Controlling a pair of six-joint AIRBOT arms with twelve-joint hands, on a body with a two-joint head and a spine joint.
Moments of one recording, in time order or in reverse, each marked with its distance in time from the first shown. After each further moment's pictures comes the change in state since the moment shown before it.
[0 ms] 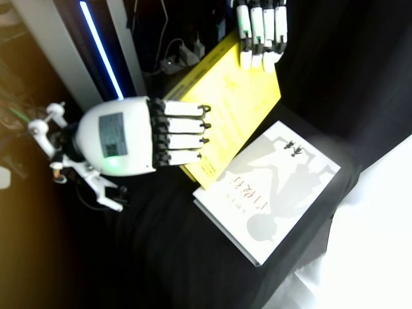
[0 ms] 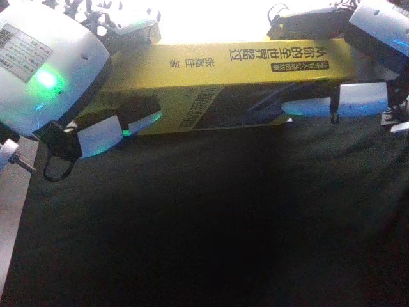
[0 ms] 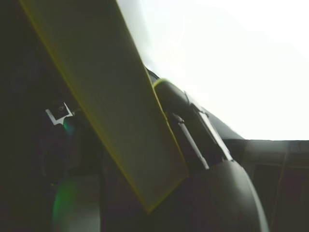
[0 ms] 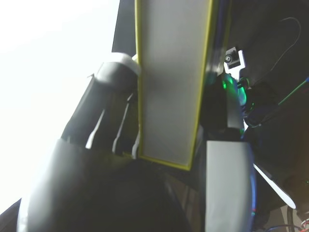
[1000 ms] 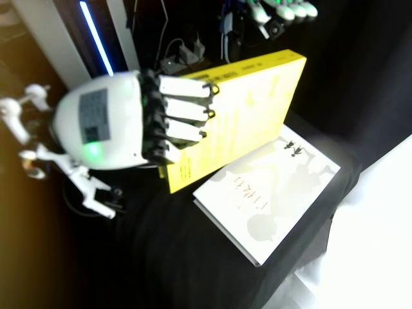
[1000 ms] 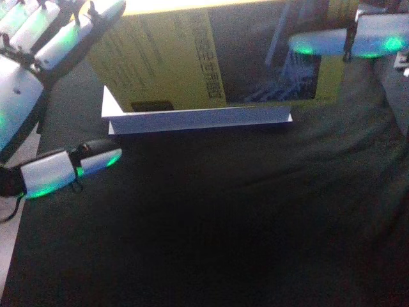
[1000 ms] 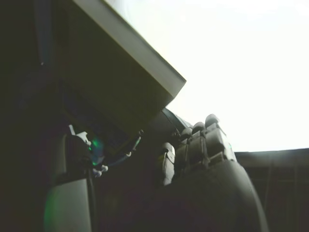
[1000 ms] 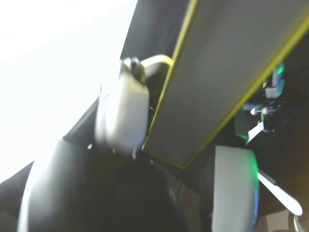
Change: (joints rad) left arm 0.252 0.087 -0.085 -0.143 -0.200 0.005; right arm 0.169 0.064 -0.008 -0.018 -0.035 -0.062
